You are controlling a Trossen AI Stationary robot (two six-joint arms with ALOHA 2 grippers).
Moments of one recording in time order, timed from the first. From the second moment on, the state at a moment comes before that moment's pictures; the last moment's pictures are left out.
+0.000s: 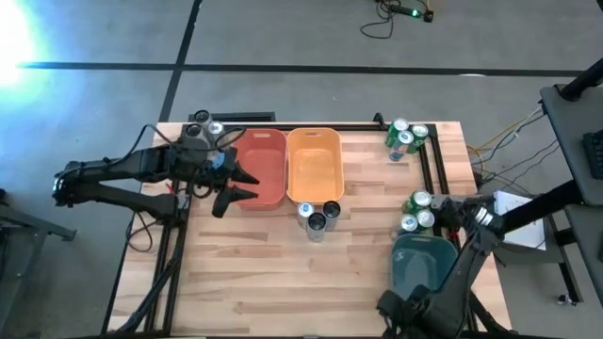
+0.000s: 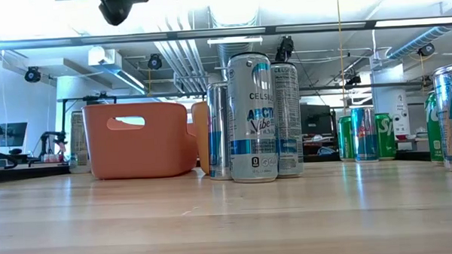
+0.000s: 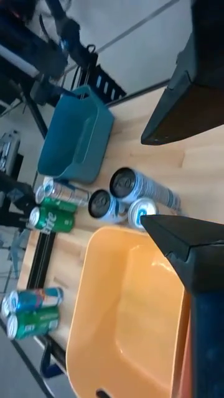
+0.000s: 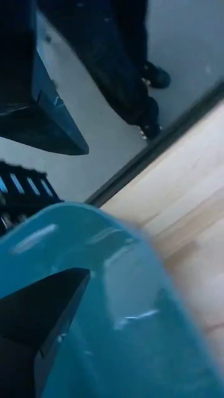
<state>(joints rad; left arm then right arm) 0.09 0.91 0.99 -0.50 0.17 -0.20 0.93 2.01 1.89 -1.37 -0.09 1.65</state>
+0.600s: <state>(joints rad) 0.03 0.91 0.99 -0.56 0.17 -0.25 0.91 2.05 1.75 -1.29 -0.21 1.80</state>
